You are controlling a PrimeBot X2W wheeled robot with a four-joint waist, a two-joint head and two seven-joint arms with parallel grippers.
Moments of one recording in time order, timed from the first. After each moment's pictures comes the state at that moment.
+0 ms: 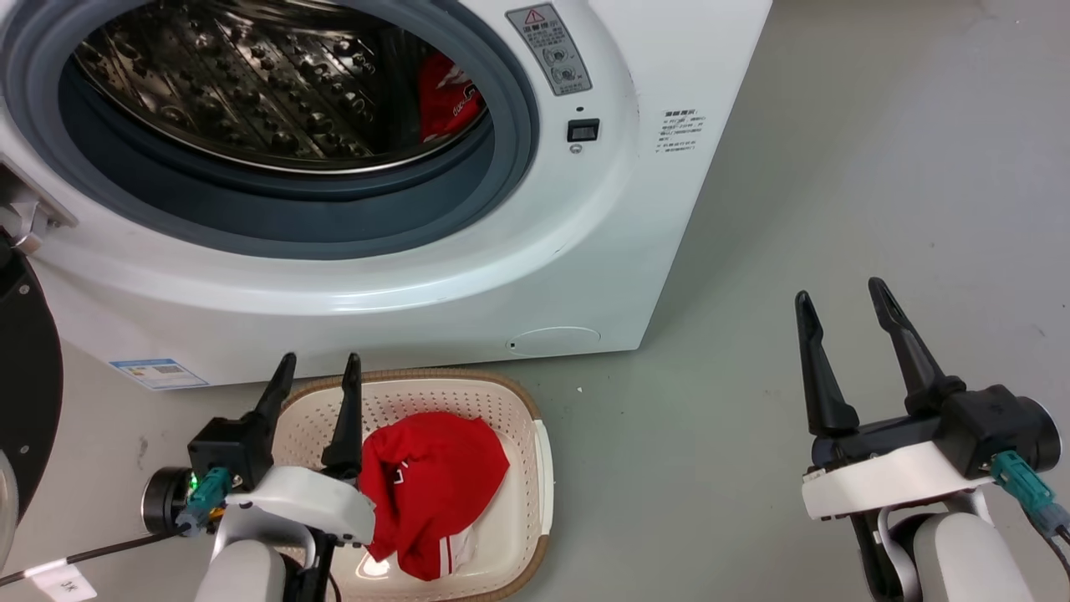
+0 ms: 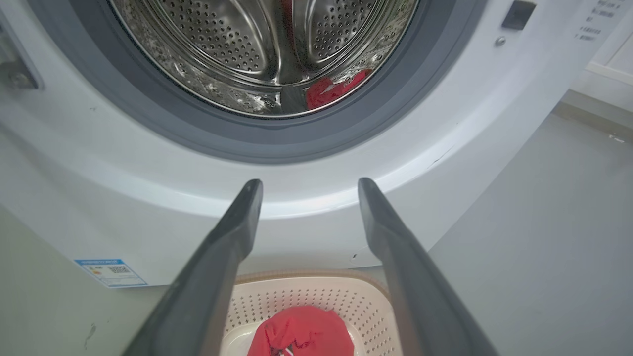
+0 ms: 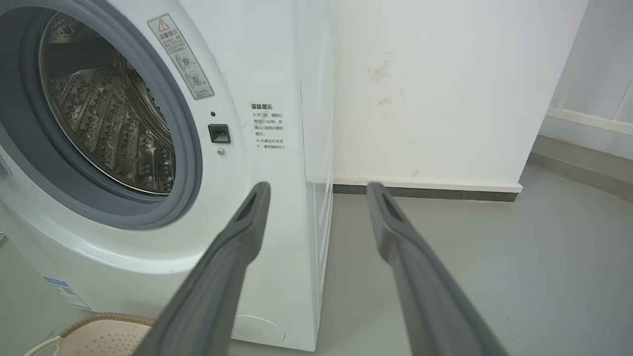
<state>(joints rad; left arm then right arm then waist) -0.19 0.12 -0.04 0.35 -0.19 -0.10 -0.26 -0.15 -0.05 0.05 0.07 0.06 0.13 -0.26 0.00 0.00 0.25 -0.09</state>
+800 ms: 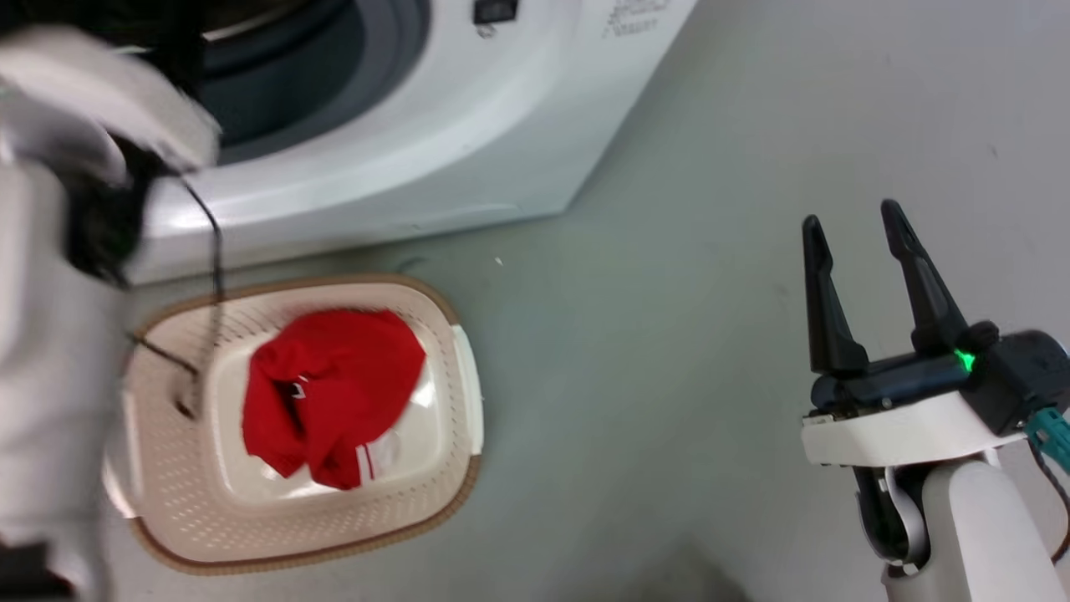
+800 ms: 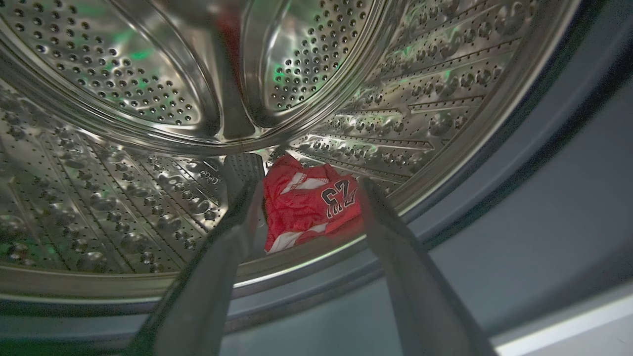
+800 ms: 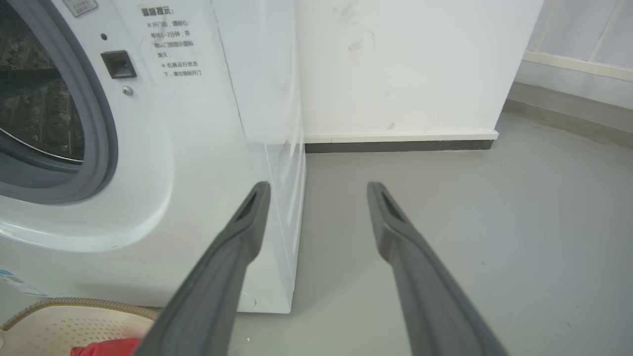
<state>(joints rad) -0.87 0.38 -0.11 0.42 -0.51 -0.13 0.05 -0.24 -0.05 0.07 0.00 0.13 0.13 -0.26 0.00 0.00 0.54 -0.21</state>
